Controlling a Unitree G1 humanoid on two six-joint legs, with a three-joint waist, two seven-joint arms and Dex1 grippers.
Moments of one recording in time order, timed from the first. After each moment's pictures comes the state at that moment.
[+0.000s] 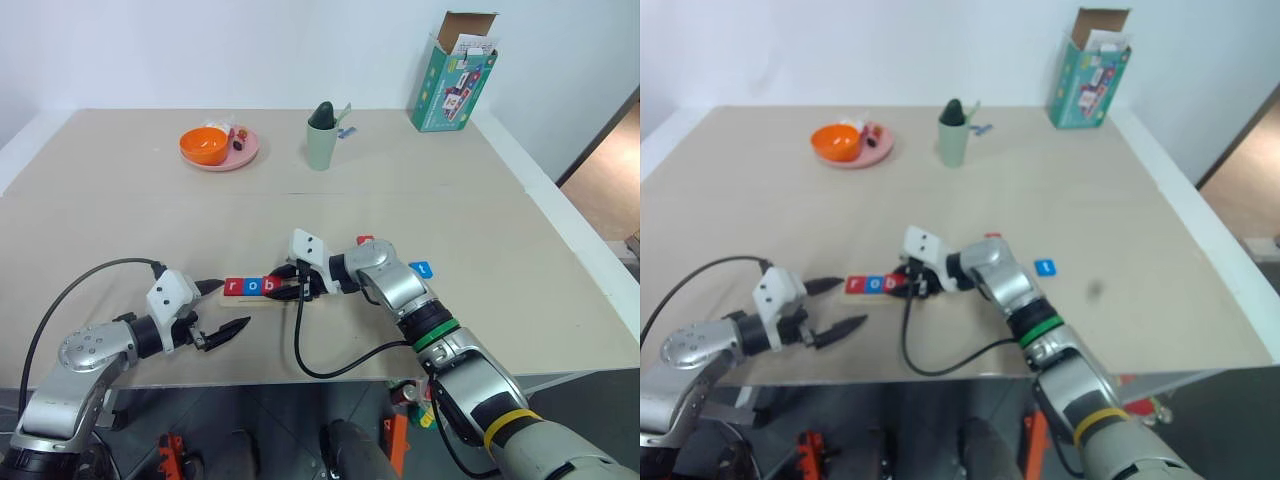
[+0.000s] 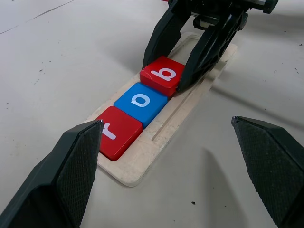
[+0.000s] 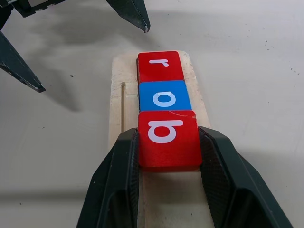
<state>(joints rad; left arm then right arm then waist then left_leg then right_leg) 0.01 0.65 0.09 -0.31 -0.38 0.30 -0.84 -0.86 -0.18 0.39 0.52 0.01 0.22 1.11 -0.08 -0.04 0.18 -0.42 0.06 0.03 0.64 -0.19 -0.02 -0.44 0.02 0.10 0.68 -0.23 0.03</state>
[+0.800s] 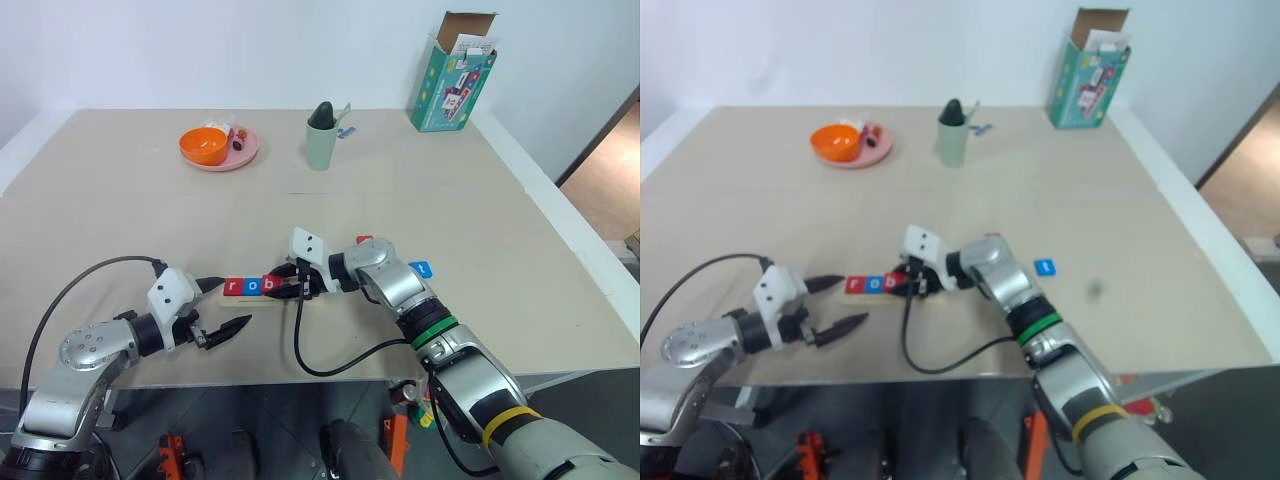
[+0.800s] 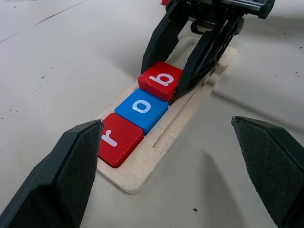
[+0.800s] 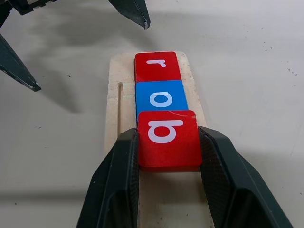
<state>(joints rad) 0.00 0.65 0.09 -0.31 -0.37 0.30 -0.83 -0.88 -0.18 0.39 0.55 0.01 0.20 1.11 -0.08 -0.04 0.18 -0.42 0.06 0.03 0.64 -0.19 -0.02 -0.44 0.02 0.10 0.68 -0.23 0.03</state>
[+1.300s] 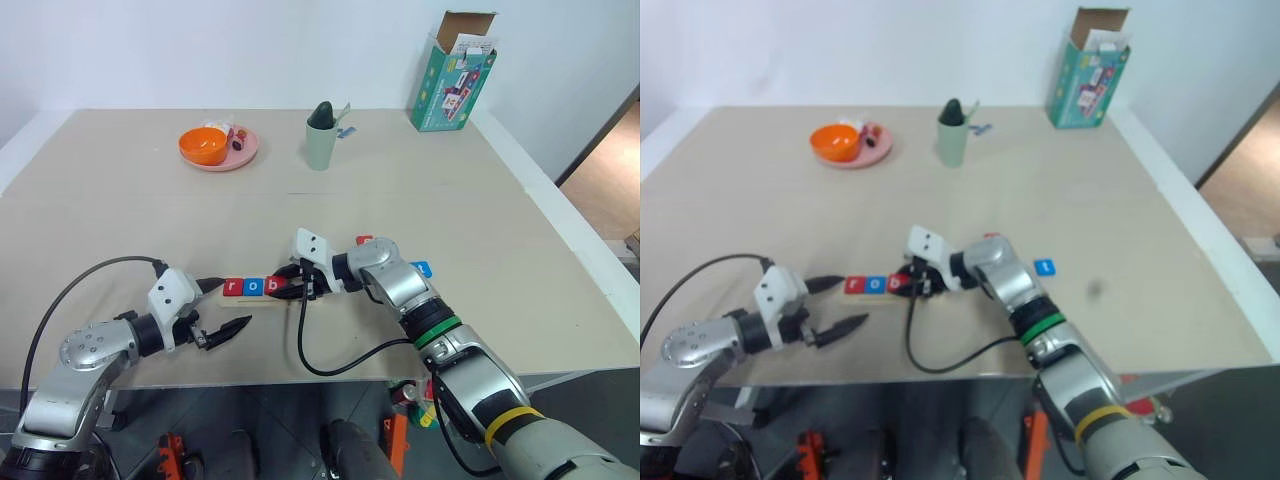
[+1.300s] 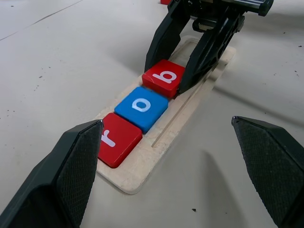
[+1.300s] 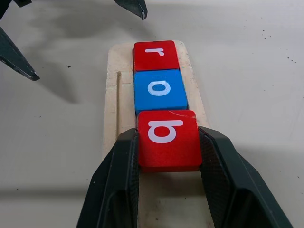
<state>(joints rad) 0.00 0.65 0.09 -0.31 -0.37 0.30 -0.84 -0.87 -0.20 0.39 0.55 0.01 0.21 1.13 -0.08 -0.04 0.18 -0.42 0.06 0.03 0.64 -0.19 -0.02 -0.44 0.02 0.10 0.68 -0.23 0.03</state>
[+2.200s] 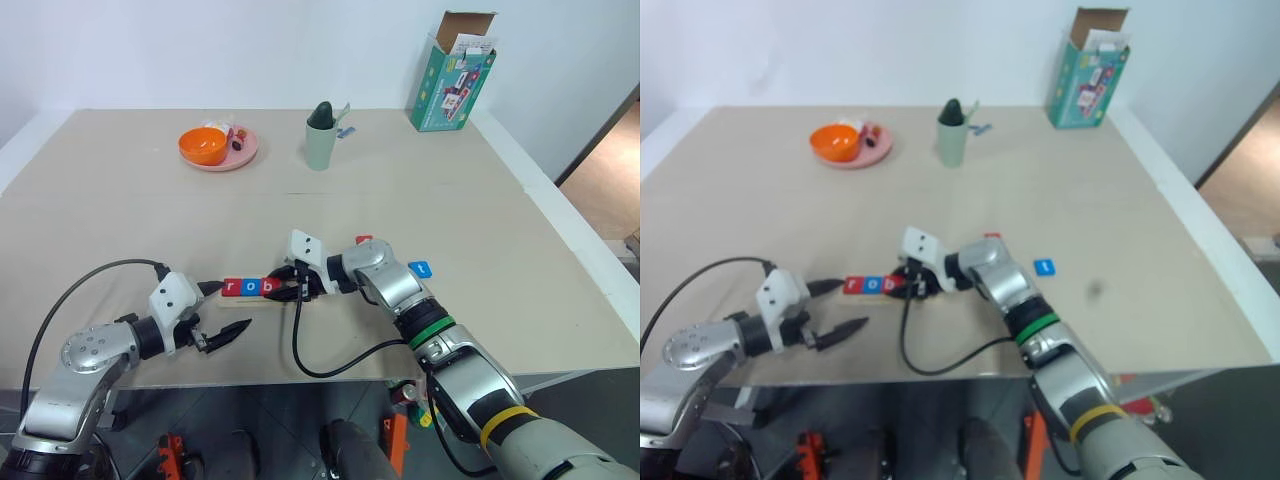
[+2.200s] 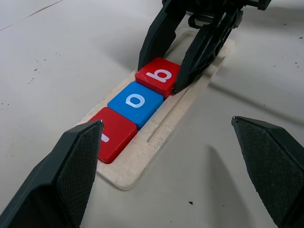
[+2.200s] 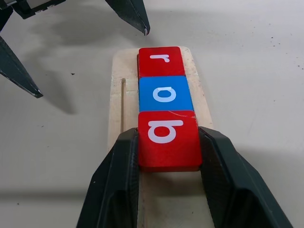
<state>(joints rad) 0.01 0.65 0.09 -0.31 -0.35 0.30 -0.84 -0.88 -0.17 0.39 0.58 0.00 0.20 1.12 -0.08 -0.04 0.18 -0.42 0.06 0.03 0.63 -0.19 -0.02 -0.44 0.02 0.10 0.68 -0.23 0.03</state>
